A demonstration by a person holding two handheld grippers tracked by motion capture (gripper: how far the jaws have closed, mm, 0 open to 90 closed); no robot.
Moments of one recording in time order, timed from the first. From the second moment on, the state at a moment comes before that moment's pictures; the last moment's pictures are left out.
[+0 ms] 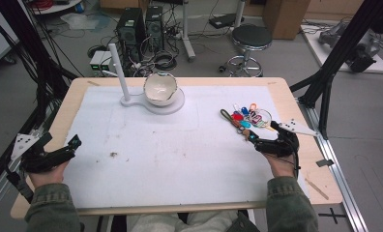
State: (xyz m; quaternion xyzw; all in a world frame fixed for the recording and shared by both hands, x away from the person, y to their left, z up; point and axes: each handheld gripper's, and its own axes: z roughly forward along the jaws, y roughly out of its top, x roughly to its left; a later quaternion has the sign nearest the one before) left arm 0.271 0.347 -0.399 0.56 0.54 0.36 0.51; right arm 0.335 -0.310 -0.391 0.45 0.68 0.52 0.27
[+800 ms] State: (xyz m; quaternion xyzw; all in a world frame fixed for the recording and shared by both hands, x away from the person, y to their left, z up) left arm 0.275 0.340 -0.402 0.57 0.54 0.37 0.50; right arm 0.351 -0.305 -0.384 0.45 0.71 0.48 0.25
